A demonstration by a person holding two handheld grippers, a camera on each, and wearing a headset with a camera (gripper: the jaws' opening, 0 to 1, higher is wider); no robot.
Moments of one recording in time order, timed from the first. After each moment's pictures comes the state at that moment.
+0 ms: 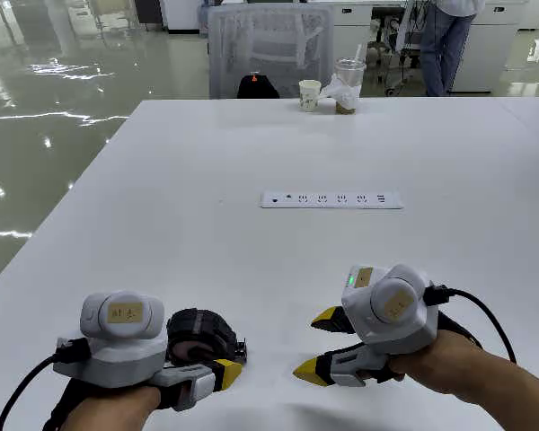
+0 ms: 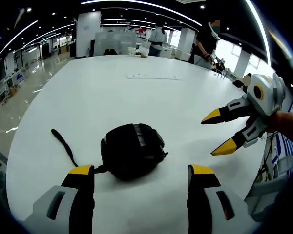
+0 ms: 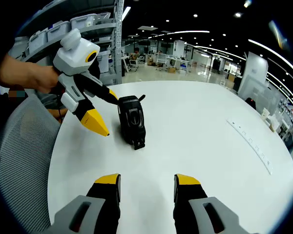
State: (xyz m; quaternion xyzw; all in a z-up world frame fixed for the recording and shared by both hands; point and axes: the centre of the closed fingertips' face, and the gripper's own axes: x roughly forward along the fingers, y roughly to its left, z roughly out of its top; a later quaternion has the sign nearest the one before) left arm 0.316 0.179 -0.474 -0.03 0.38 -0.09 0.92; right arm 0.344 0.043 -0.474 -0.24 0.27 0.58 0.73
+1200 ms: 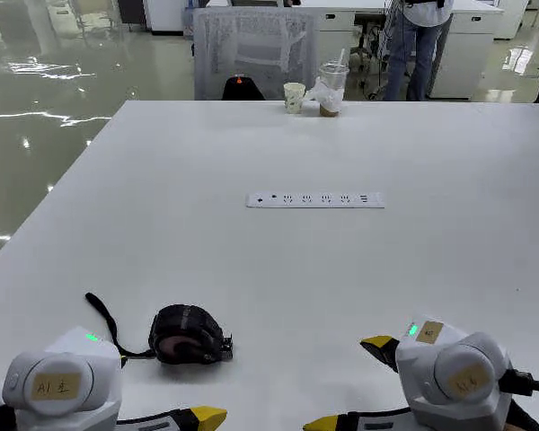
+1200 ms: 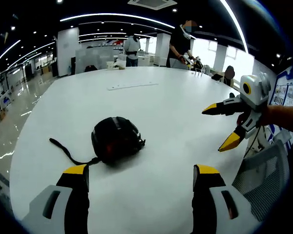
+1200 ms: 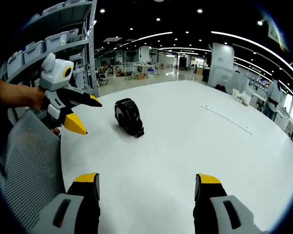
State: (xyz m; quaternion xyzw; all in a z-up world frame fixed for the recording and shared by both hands) left arm 0.265 0.164 -0.452 0.02 0.32 -0.18 0.93; right arm 0.289 -0.010 -0.462 -0.16 0.27 0.48 0.82
